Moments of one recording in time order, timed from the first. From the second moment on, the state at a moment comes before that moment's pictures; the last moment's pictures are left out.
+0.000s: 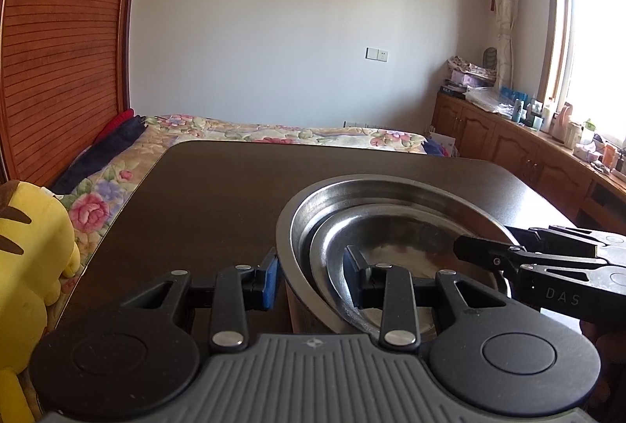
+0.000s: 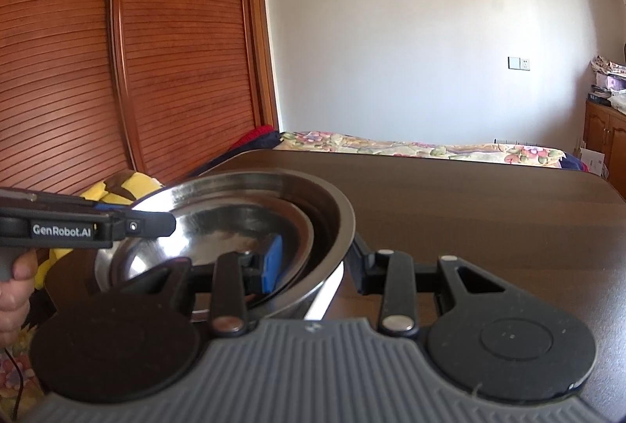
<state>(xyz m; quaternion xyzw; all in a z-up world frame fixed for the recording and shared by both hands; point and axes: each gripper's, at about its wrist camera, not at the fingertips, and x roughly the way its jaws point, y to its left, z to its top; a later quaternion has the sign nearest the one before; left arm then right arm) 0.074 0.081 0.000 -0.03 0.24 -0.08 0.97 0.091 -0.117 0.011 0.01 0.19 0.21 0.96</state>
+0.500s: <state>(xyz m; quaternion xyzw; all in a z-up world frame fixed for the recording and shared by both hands) 0.073 0.084 0.001 -0.03 0.23 -0.05 0.97 0.089 -0.121 0.015 0.01 0.18 0.19 0.96</state>
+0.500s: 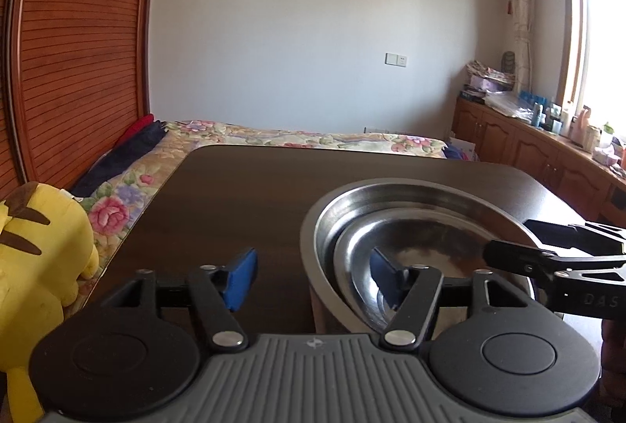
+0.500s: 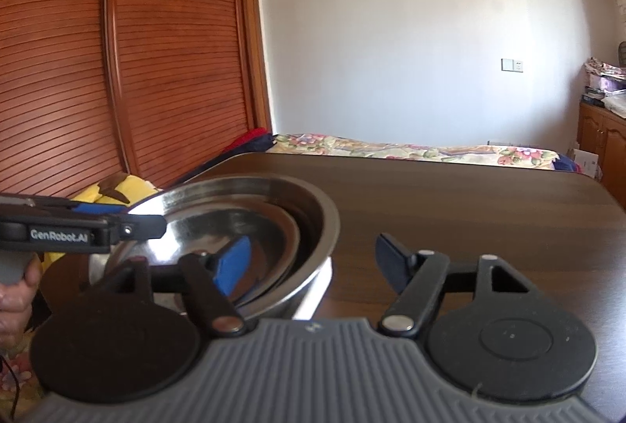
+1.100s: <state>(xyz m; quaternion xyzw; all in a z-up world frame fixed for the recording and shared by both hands) 0.044 0.059 0.034 0.01 0.19 -0.05 0.98 0.057 -0.146 0.043 0.02 0.13 0.16 0.98</state>
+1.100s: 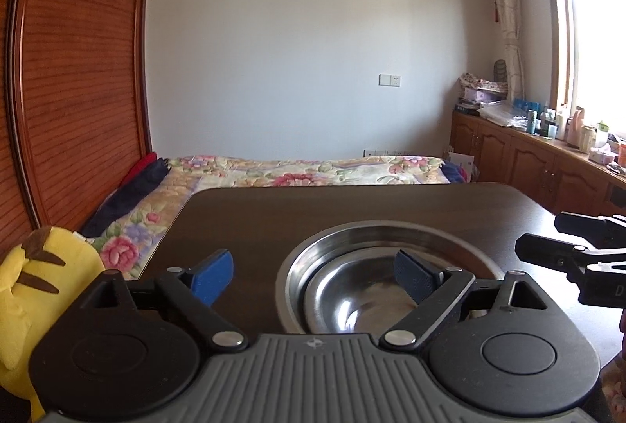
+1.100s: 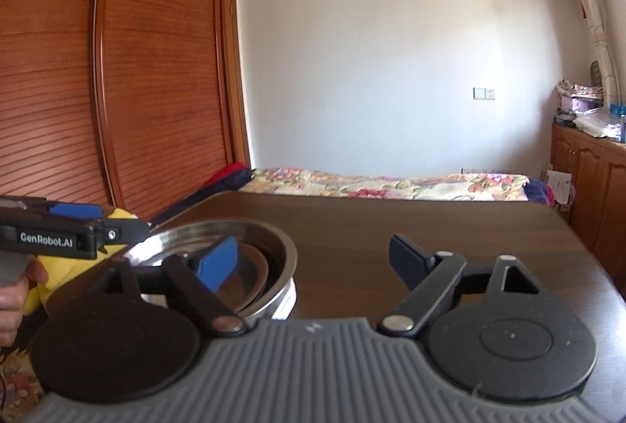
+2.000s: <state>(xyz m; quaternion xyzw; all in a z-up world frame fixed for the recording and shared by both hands) -0.001 -0.007 0.056 0.04 0.15 -0.07 0.99 0.014 -0.184 0.043 0.04 0.10 0.05 0.99</state>
